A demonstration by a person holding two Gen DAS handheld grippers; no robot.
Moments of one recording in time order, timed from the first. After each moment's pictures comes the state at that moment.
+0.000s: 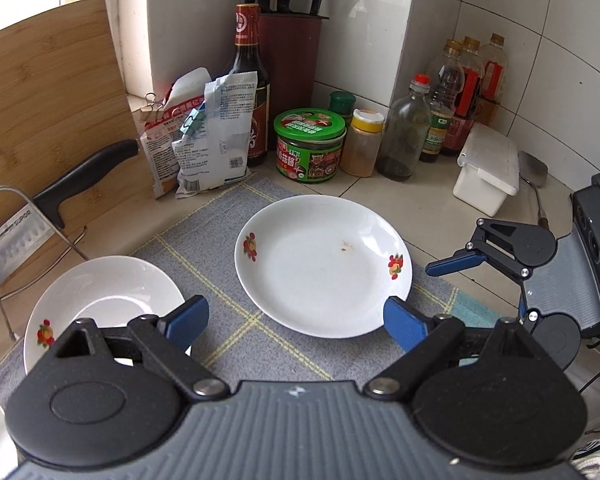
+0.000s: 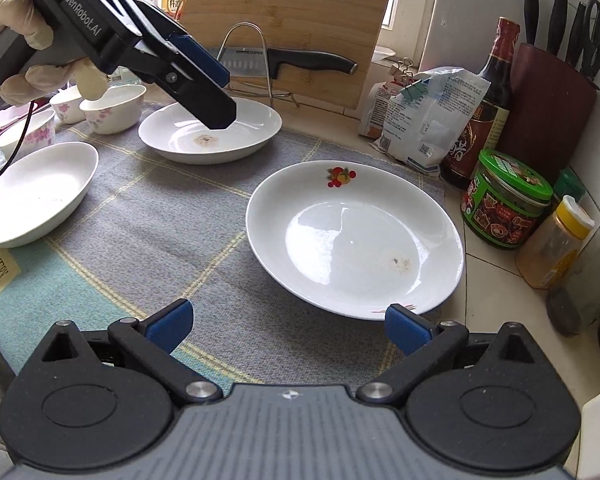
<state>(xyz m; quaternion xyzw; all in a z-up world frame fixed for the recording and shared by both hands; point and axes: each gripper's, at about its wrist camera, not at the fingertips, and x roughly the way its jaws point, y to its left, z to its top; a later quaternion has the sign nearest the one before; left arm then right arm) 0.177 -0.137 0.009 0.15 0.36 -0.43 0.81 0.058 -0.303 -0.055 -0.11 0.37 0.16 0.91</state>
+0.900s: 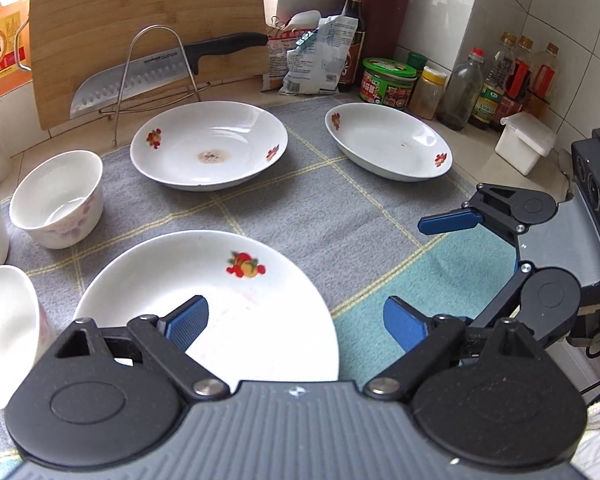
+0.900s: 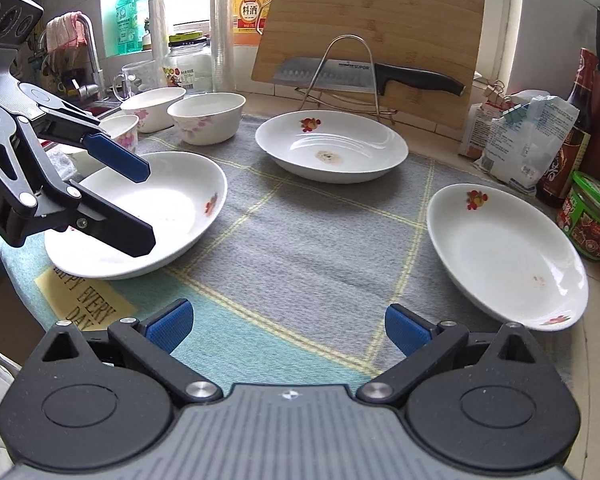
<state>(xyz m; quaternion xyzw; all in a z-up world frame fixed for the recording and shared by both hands) 0.081 0.009 -0.036 0.09 0.41 -0.32 0.85 0.029 -0.177 -0.068 -0.08 0.36 0.21 0.90</state>
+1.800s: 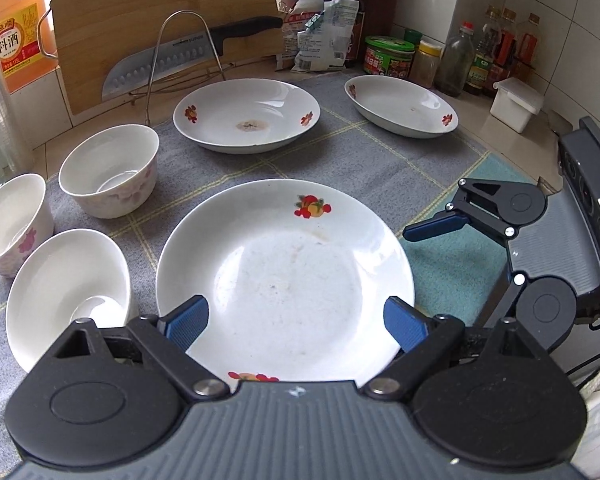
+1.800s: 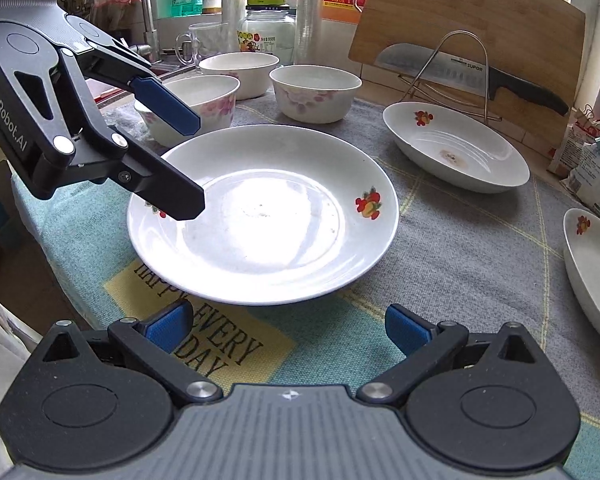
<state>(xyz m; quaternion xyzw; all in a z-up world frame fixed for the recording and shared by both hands) 0.080 0.076 -0.037 0.13 0.42 -0.35 0.83 0.019 -0.074 -0.088 -0.12 0.38 0.25 0.88</state>
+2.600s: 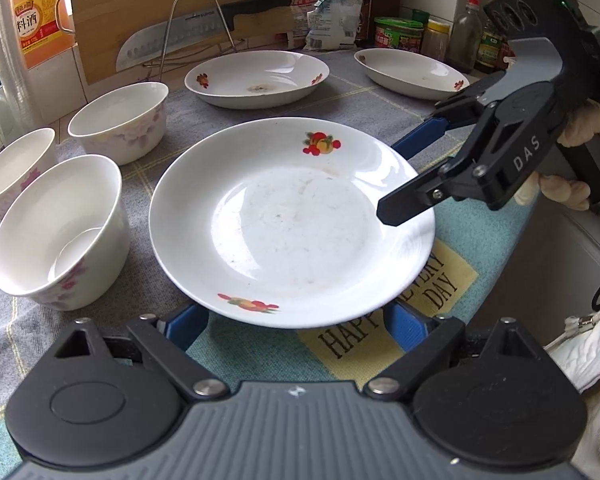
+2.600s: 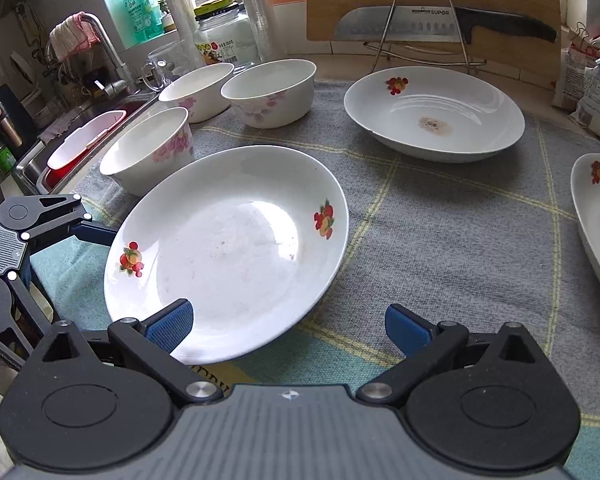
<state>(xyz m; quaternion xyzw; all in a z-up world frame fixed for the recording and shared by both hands) 0.052 0.086 -0.082 0.14 0.40 -0.32 0.85 0.083 -0.105 -0.082 0.00 0.45 0.27 0.85</state>
